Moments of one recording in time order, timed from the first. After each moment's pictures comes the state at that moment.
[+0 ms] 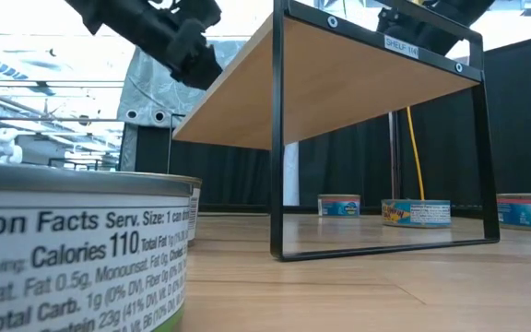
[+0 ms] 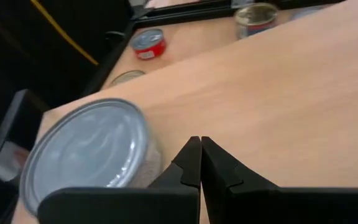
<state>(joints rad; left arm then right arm) 0.01 1.33 0.80 0.03 -0.29 0.12 -0.03 1.11 0.89 -0.63 0.55 0.35</state>
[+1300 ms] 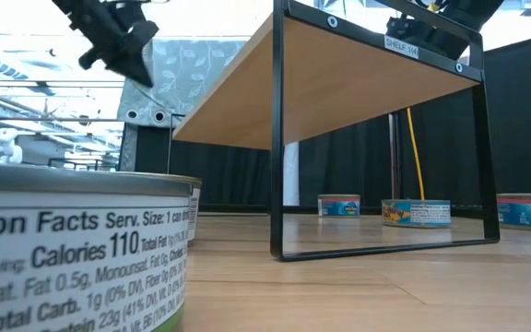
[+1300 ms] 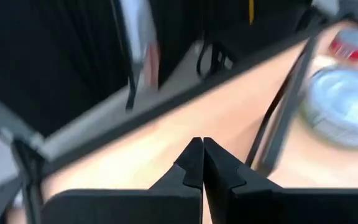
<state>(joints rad) 0.35 0.87 0.86 -0.68 -0.51 -0.39 -0.02 1.10 0.89 -0.76 0.55 0.33</state>
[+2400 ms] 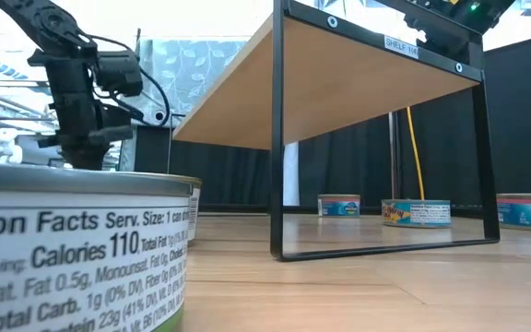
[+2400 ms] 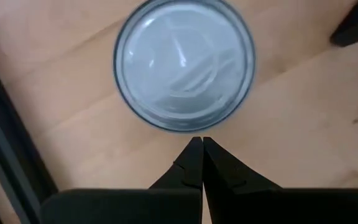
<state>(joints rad) 0.59 1.08 0.56 -0.73 -0.16 -0.47 -0.02 0.94 0.89 -0.81 0.52 0.39</state>
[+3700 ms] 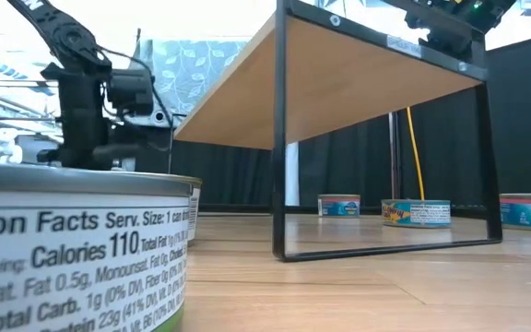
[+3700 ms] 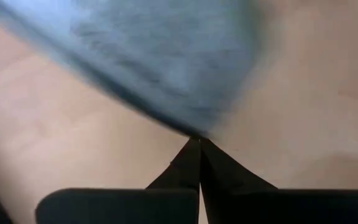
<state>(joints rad) 0.47 1.23 0.57 -0.70 -0.08 -0.60 -0.01 0.94 0.89 -0.83 0.49 0.40</state>
